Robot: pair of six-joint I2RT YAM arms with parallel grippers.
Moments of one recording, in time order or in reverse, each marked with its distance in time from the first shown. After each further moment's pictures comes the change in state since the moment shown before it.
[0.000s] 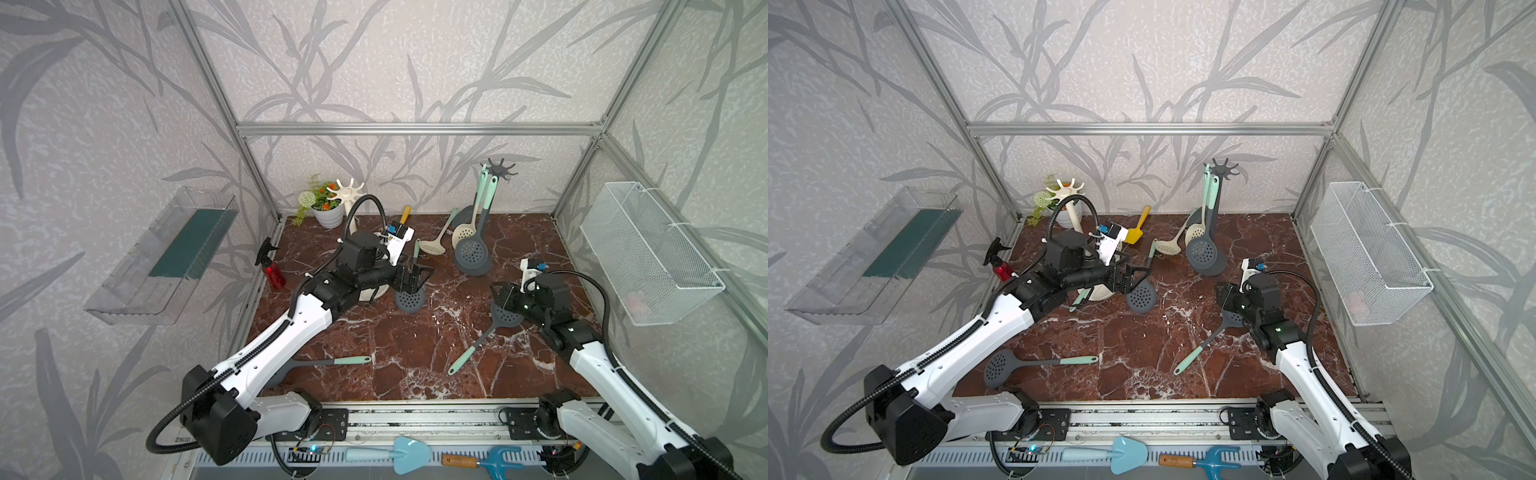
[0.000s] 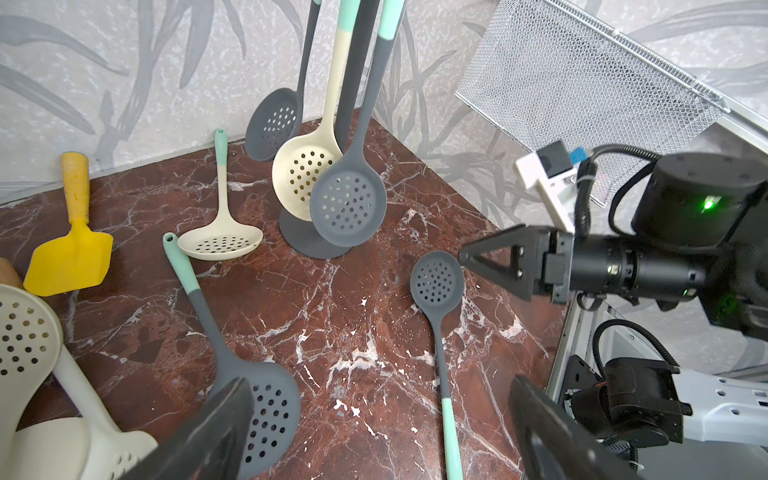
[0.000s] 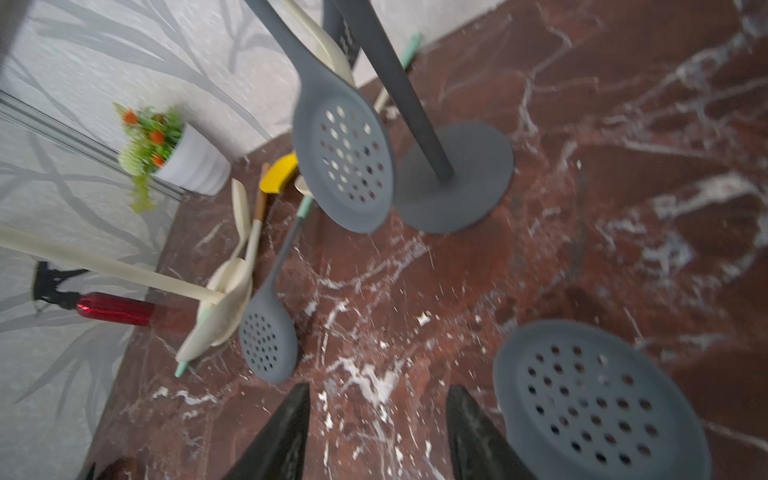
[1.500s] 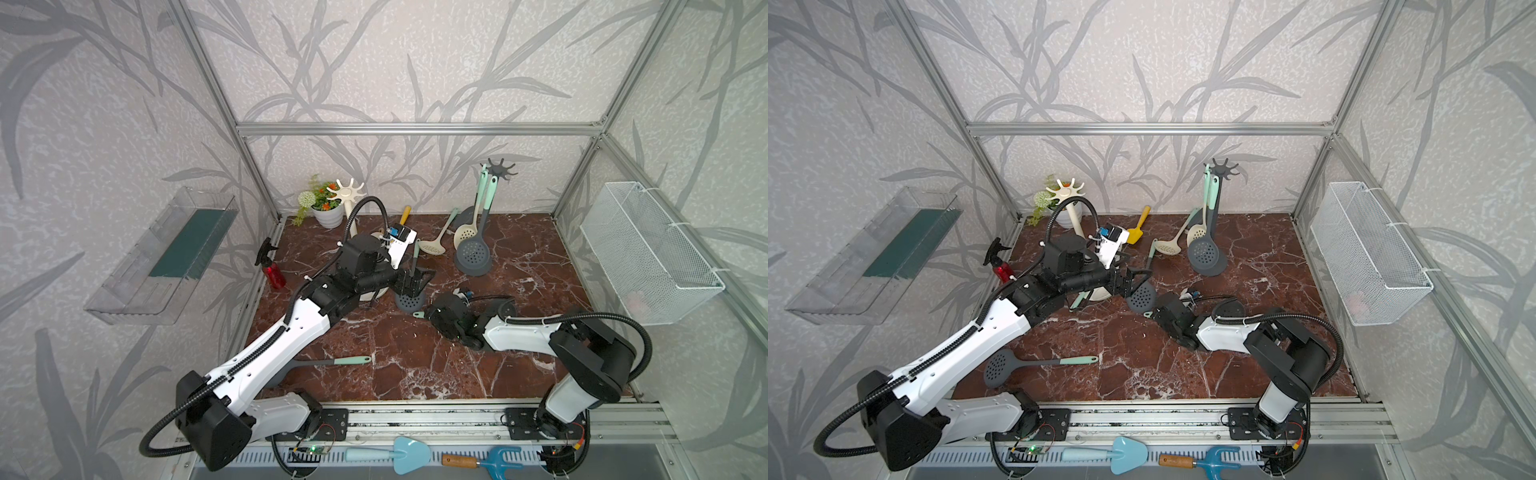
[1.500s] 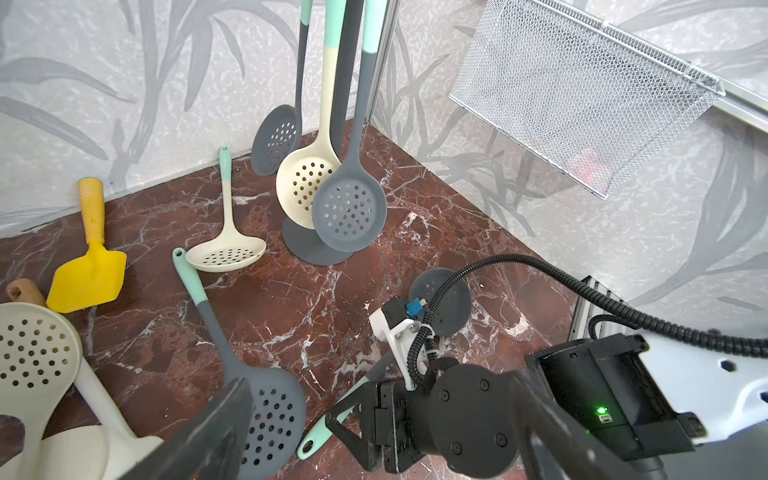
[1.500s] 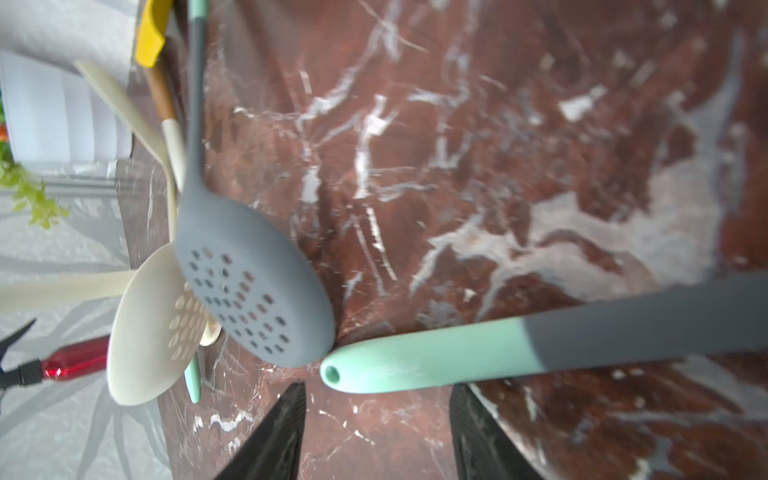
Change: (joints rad) left arm -0.037 -0.032 0.000 -0.016 -0.053 0.042; right arm 0.581 0.757 0.176 0.374 0.313 0.757
